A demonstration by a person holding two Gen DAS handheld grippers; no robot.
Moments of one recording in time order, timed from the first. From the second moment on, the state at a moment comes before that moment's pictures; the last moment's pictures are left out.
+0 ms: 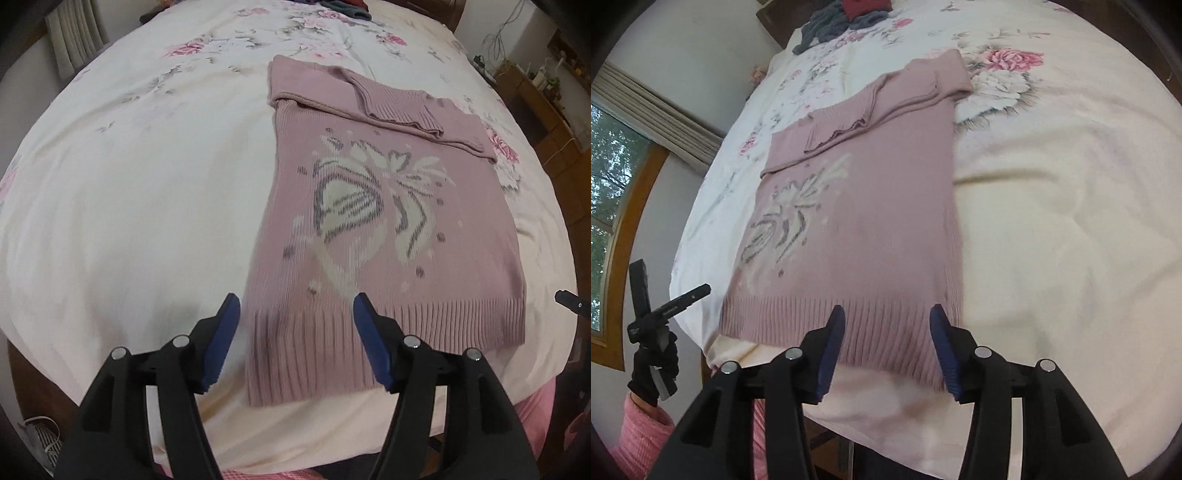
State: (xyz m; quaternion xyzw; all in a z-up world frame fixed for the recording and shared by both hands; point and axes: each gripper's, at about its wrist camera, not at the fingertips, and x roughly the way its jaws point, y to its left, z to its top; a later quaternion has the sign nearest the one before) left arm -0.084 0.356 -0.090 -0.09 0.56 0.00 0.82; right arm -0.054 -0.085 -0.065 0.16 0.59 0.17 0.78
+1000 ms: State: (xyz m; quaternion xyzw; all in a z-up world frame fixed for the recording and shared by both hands) left arm -0.102 0.377 -0.166 -0.13 0.65 0.00 0.75; right arm -0.072 -0.080 -0.148 0.15 0.67 0.12 0.72
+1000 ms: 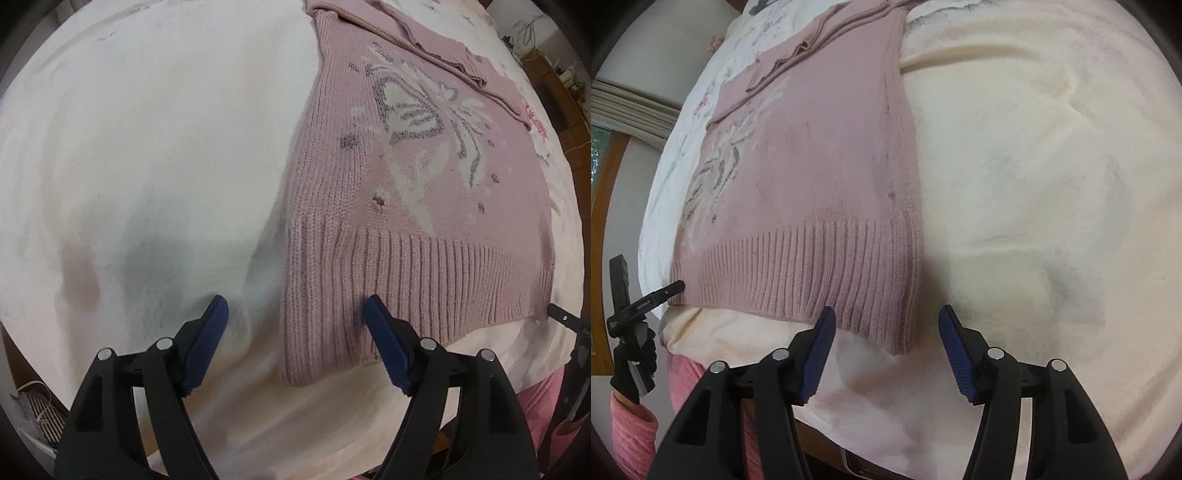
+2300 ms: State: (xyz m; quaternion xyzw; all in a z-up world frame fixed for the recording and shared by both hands) left arm 0.025 0.388 -0.085 -0.23 0.57 -0.05 0.79; right arm 0.076 -0.107 -0.081 0.27 0.62 0.19 0.72
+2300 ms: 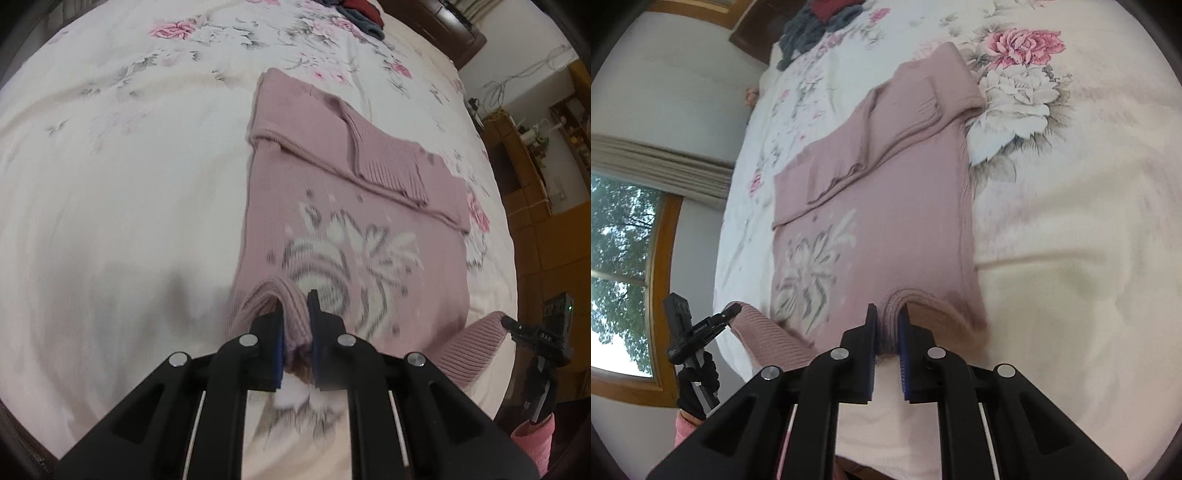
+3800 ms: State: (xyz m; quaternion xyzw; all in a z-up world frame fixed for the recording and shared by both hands) left arm 0.111 0.368 -0.151 -0.10 0.60 -0.05 0.79; right arm 0.164 -0.066 -0.130 0.07 0.64 0.18 0.74
